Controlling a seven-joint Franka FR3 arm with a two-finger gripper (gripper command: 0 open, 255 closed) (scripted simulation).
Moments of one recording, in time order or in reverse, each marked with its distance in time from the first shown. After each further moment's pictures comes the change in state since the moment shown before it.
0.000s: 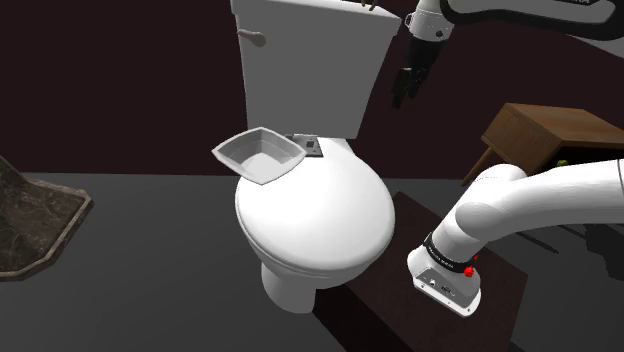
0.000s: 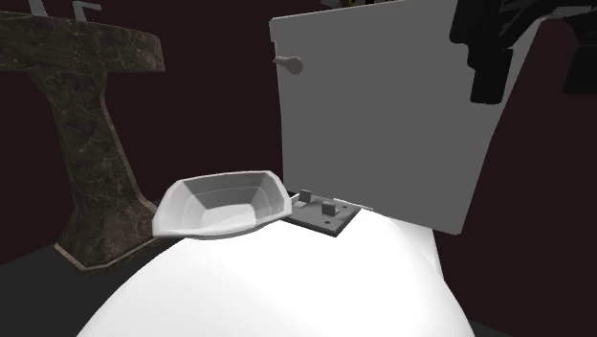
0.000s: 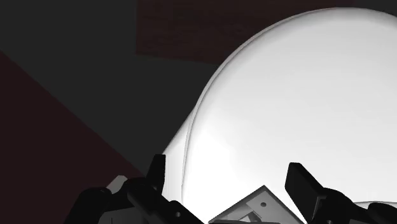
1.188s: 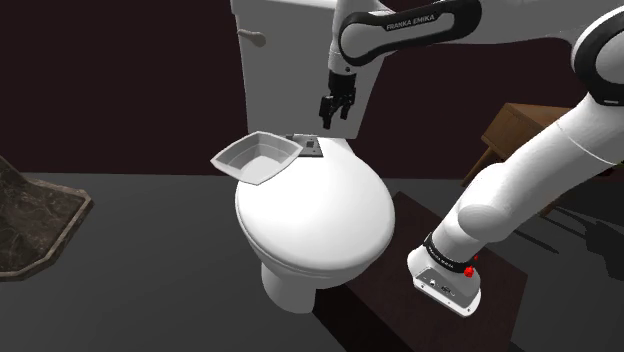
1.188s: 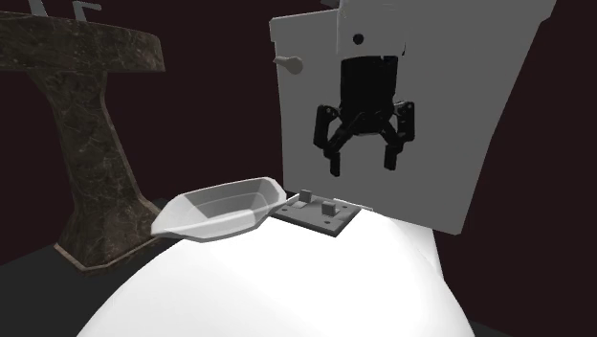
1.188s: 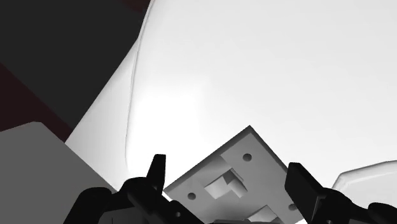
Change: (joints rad) arm 0.065 0.546 0.068 0.134 0.076 0.356 0.077
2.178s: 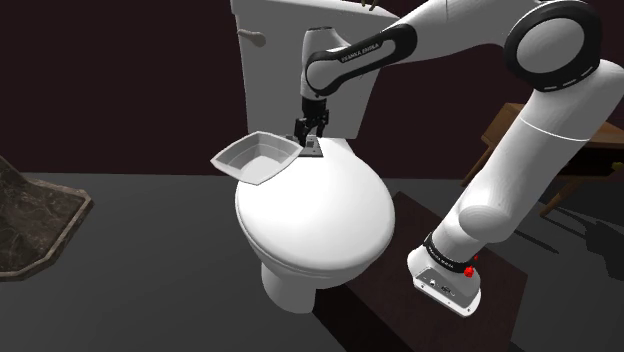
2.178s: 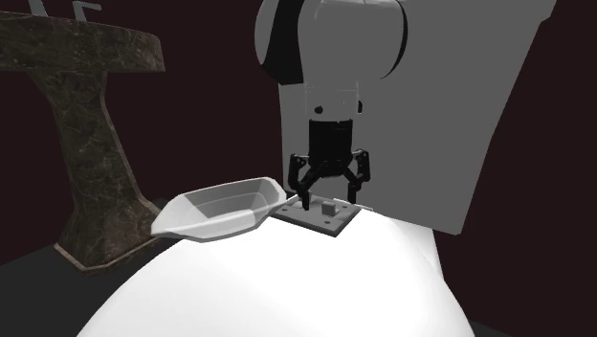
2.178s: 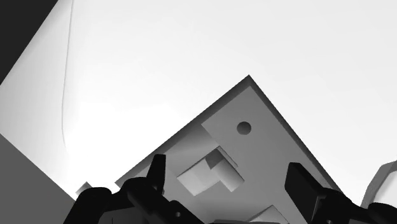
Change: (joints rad) arm 0.025 0.281 0.027 0.083 0.013 0.177 0.027
